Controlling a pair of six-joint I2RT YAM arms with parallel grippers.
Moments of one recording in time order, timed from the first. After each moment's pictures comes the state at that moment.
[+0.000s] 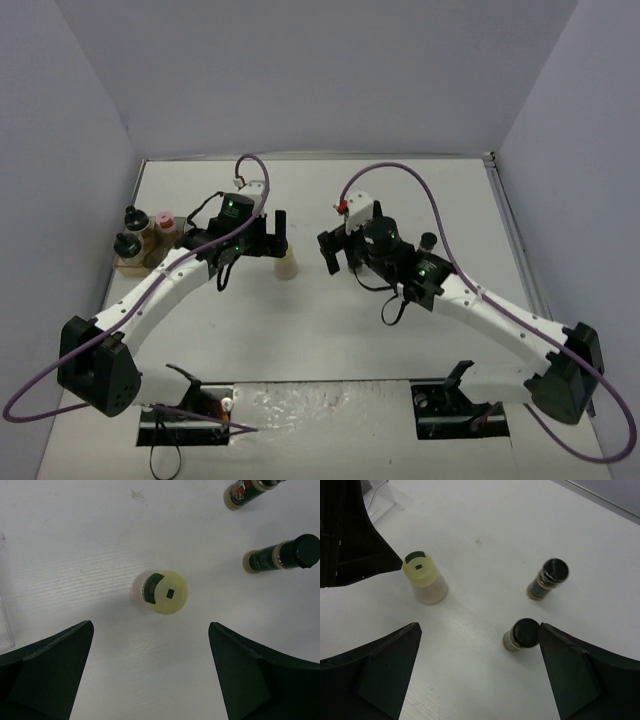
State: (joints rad) left arm -0.46 1.29 1.08 -0.50 0.01 -0.32; right arm 0.82 1.28 1.00 -0.16 0.18 0.05
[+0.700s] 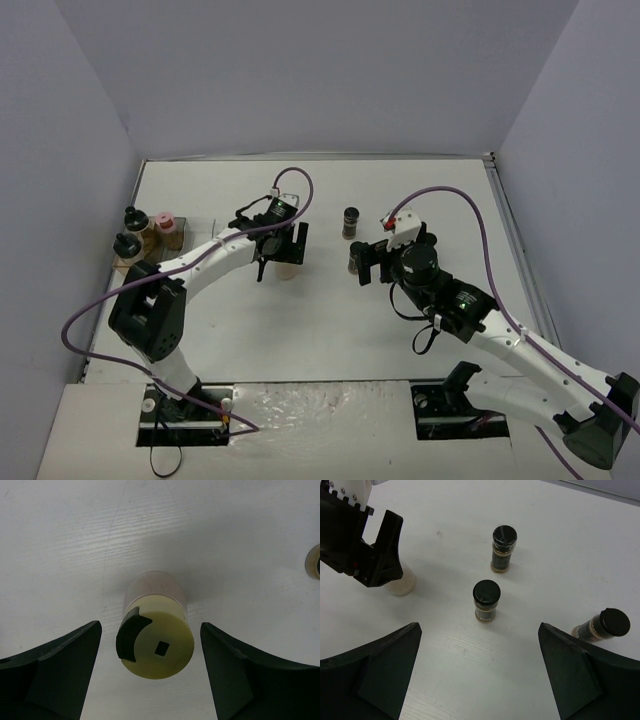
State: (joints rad) left arm -0.59 1.68 1.24 -0.55 -0.17 -0.36; right arm 0.79 0.90 0.77 -0.22 0.37 0.16
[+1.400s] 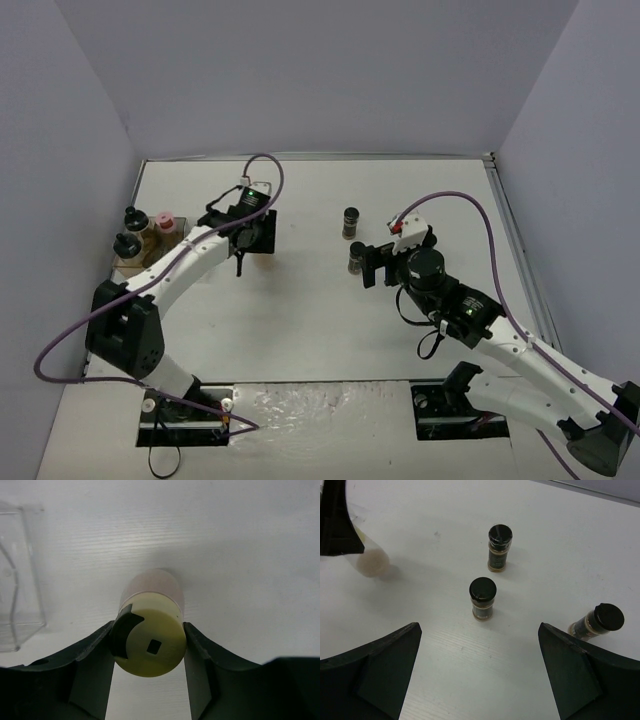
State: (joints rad) left arm -0.48 1.55 1.24 -0.64 -0.20 -0.35; right arm 0.79 0.85 0.74 -0.23 0.38 0.16
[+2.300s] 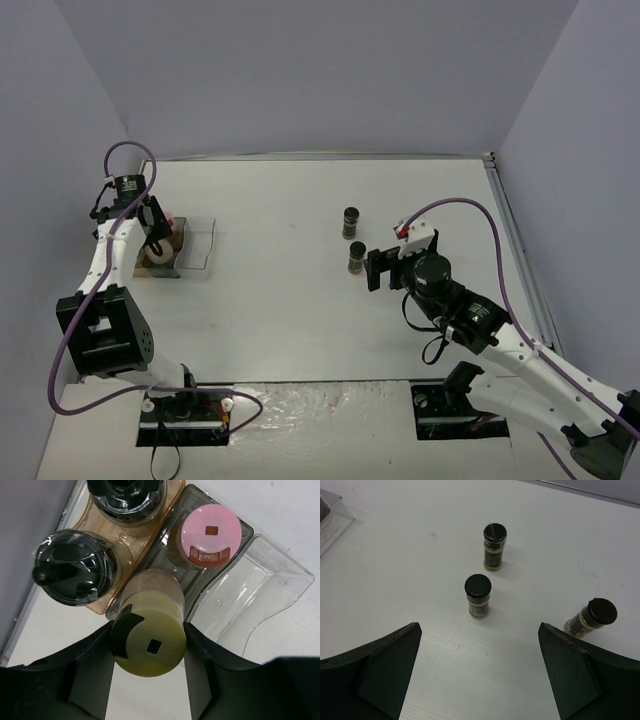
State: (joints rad) left arm 0.21 1.51 1.27 -0.68 -0.20 -0.26; right arm 0.79 0.79 0.70 -0.23 0.39 0.16
